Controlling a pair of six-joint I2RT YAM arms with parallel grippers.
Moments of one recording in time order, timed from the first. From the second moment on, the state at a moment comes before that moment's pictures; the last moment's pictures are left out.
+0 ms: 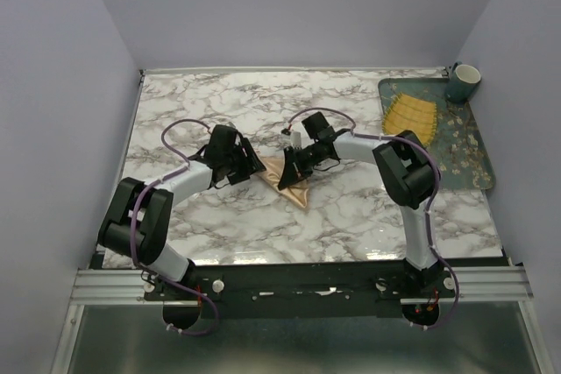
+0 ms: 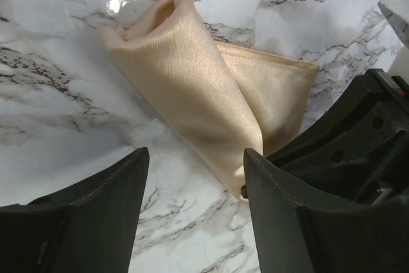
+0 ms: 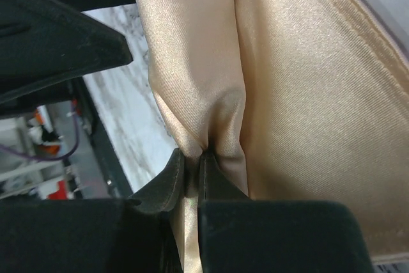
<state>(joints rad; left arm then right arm) -0.37 1.52 0.77 -0.09 0.17 -0.80 0.59 2.12 1.35 -0.28 -0.82 0.24</state>
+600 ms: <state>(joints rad) -0.38 1.68 0.84 -0.01 0.19 -0.82 0.53 2.26 1.48 -0.46 -1.06 0.19</state>
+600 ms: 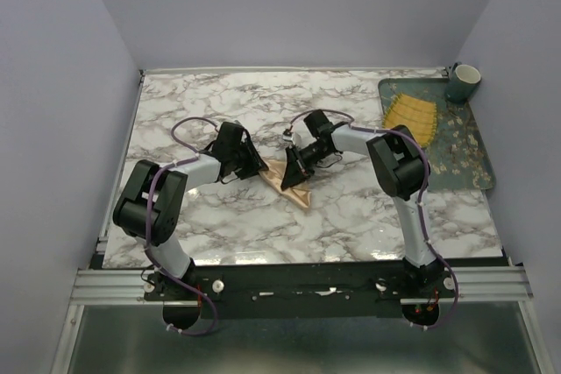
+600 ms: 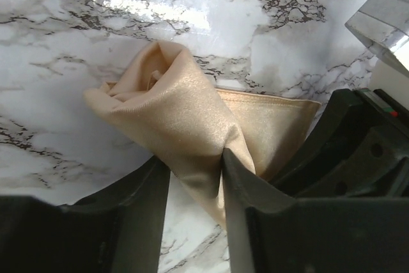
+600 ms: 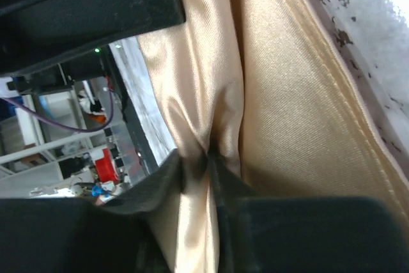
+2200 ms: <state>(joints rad) -0.38 1.69 0.83 0.04 0.22 -0.85 0.94 2.08 1.53 -0.60 0.15 0.13</state>
